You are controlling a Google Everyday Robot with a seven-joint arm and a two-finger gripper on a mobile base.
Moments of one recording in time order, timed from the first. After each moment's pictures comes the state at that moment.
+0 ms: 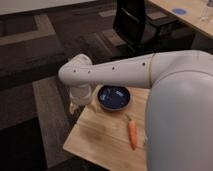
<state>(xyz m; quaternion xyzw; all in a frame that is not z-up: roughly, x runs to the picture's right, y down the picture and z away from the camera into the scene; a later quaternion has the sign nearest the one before) -0.105 0.100 0.704 -0.26 0.23 0.64 0.68</state>
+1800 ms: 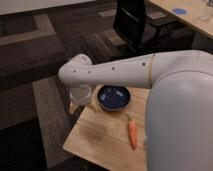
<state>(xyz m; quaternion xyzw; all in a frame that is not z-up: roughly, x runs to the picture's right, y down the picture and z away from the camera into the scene) -0.105 0.100 0.704 -0.26 0.23 0.64 0.68</state>
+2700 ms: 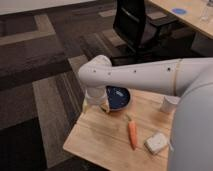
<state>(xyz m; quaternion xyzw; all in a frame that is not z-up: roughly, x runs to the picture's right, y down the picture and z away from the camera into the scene) -0.015 0.105 0.709 -0.28 0.20 0.64 0.69</state>
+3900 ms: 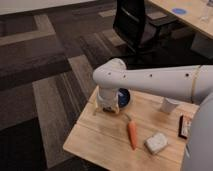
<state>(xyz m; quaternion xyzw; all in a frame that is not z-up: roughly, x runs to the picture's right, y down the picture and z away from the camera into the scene) 0.003 0.109 0.715 -0.29 0.19 0.61 0.71</state>
